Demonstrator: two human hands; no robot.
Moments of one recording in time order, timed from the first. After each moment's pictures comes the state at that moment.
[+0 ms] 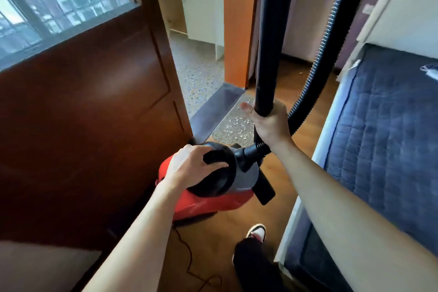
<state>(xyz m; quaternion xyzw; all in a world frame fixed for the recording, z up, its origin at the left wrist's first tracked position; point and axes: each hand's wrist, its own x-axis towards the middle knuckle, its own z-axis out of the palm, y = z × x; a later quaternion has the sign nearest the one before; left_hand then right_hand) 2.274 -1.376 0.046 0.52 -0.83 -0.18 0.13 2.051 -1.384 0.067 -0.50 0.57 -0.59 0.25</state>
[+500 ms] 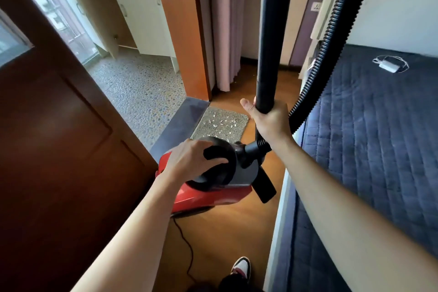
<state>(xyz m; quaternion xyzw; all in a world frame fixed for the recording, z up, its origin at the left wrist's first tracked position) 2.042 -1.558 0.041 0.40 -0.88 -0.20 0.13 1.823 -1.505 0.072 -0.43 0.64 -0.62 0.17</state>
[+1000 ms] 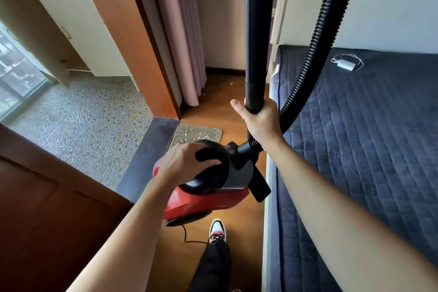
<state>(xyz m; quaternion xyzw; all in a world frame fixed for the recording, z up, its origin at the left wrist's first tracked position) 1.879 -1.655 0.039 0.32 -0.92 -0.18 0.12 1.670 -1.567 0.071 -0.37 0.67 -0.63 0.10</state>
